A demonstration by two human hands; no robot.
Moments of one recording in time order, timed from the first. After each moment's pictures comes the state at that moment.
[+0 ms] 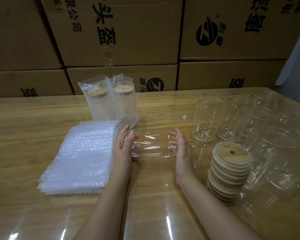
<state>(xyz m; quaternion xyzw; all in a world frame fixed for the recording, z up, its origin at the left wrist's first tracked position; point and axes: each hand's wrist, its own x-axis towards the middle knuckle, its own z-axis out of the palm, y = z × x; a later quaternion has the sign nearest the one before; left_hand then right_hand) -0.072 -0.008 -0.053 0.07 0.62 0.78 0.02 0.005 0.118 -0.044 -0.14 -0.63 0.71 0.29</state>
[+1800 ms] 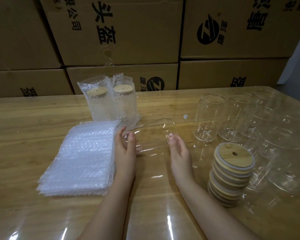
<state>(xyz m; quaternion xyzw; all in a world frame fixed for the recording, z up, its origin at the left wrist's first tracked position) -0.065 -0.001 -0.055 0.09 0.67 0.73 -0.08 -0.002 0.119 -0.062 -0.15 -0.64 0.70 0.29</state>
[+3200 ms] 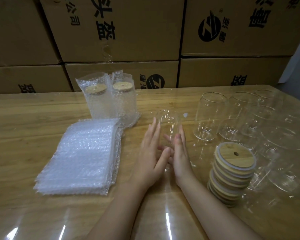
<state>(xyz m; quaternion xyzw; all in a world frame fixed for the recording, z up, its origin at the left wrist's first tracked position) -0.041 0.024 -0.059 0.42 0.76 0.47 -0.16 -0.004 0.122 -0.059 -0.08 -0.61 0.76 0.23</state>
